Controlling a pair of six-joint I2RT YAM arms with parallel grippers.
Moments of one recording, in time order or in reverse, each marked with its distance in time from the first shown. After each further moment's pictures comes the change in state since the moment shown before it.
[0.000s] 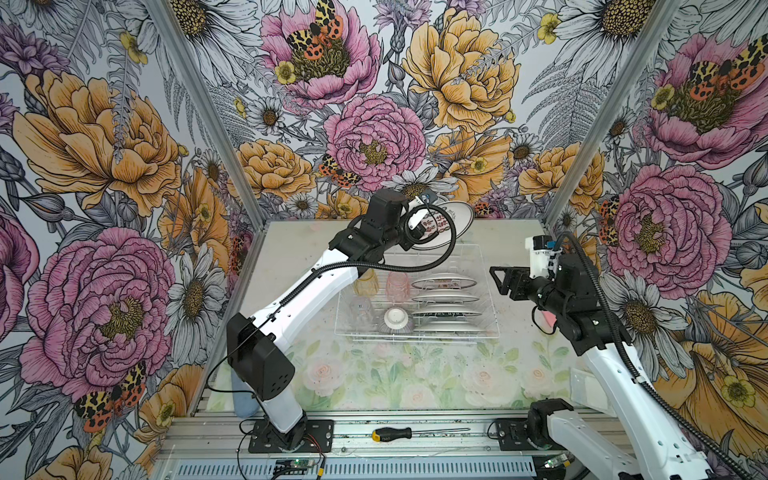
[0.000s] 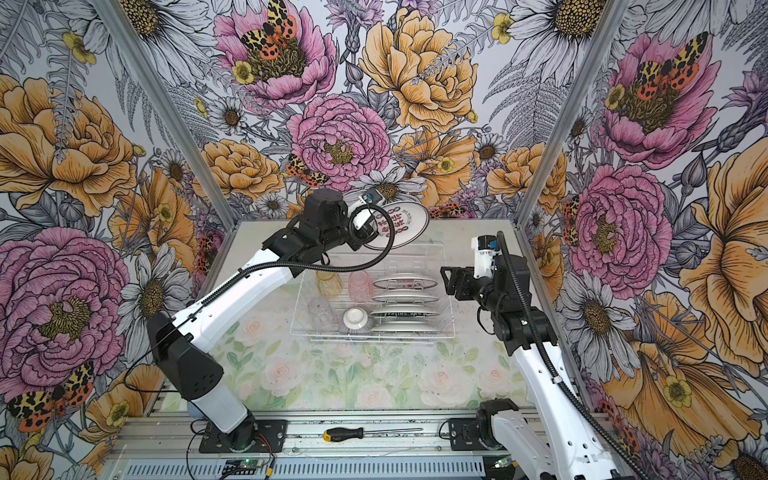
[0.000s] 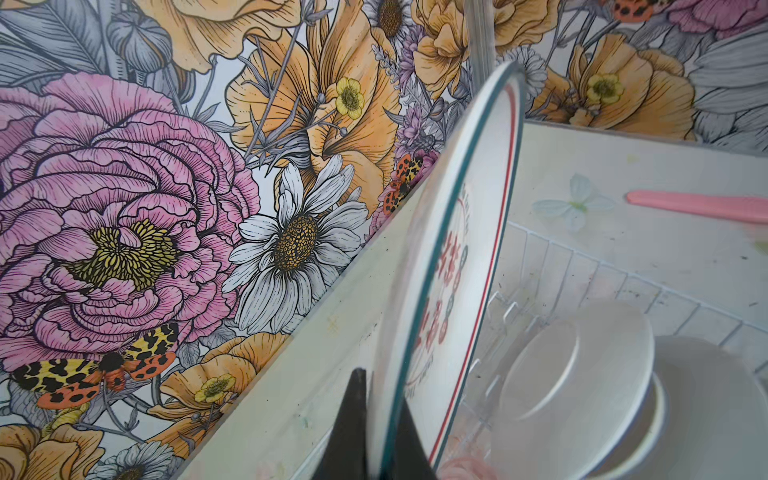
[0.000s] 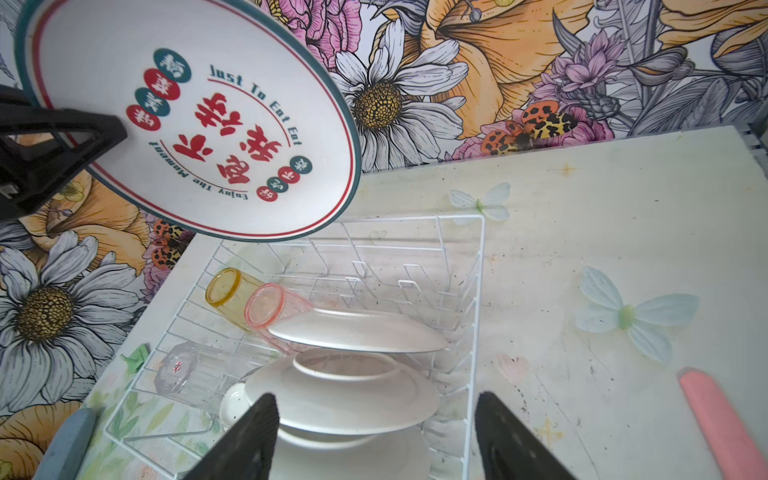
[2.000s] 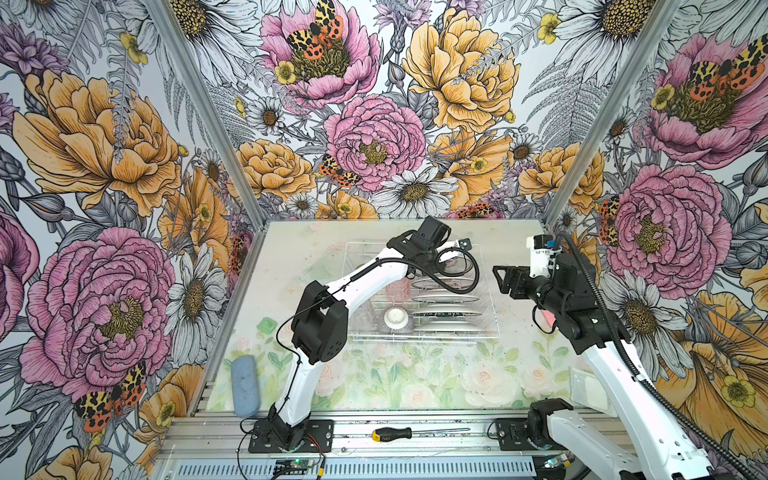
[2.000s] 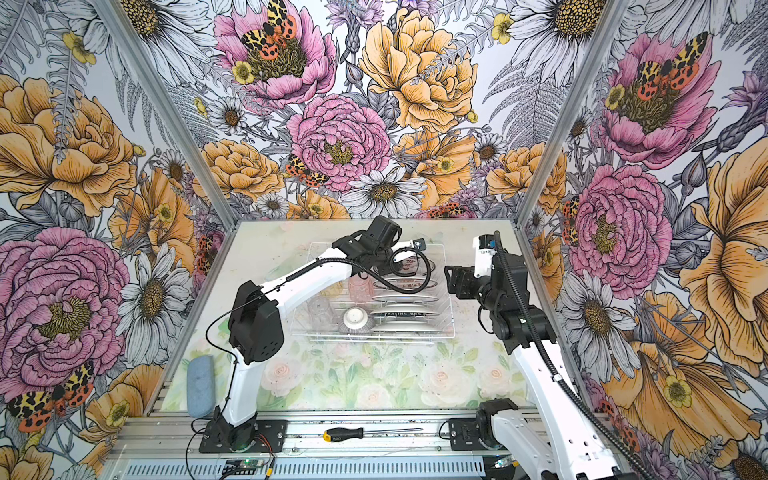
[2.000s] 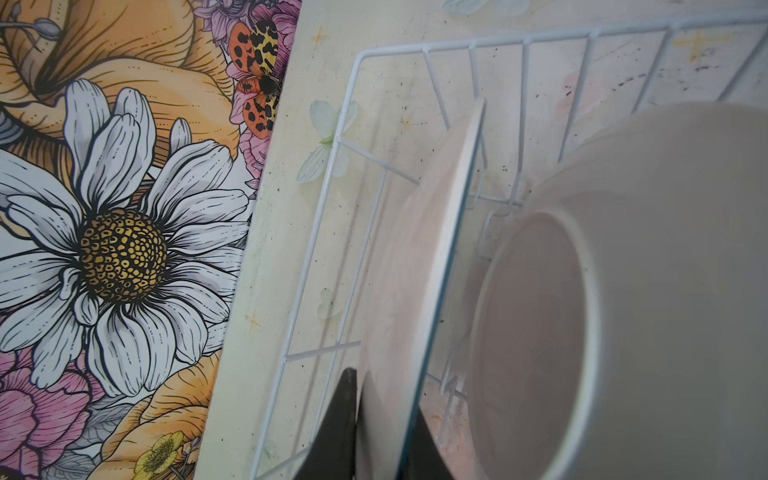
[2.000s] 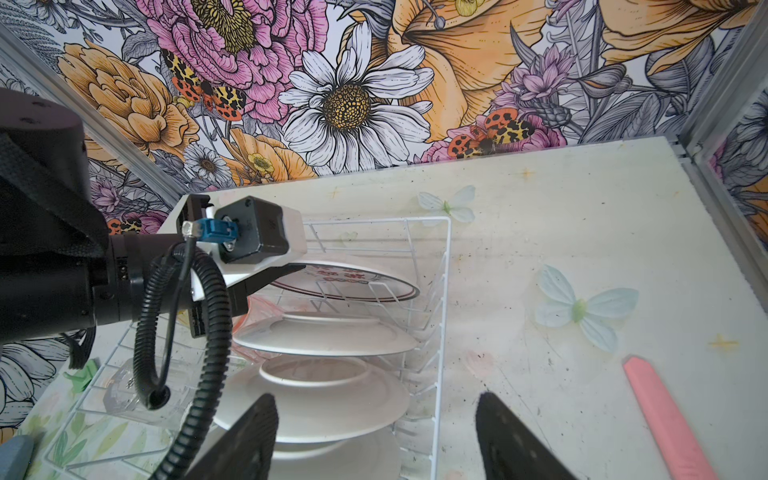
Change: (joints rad) left arm -0.117 0.453 0.211 -0.174 -0.107 0.381; right arm 0.034 0.010 0.025 -0.045 0.149 -0.039
